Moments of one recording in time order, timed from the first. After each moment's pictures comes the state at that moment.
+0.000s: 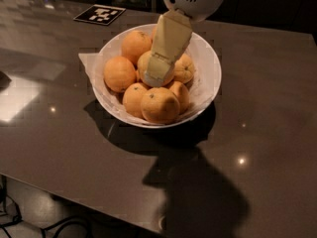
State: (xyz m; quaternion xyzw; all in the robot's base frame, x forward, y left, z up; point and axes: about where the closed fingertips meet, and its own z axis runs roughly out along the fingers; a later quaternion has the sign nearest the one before) arm 0.482 -0.035 1.025 -0.54 0.83 -0.01 0.17
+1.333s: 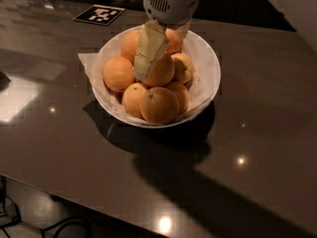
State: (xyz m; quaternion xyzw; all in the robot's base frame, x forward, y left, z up) arm 0.534 -0.011 0.981 -0.49 0.87 0.00 0.12
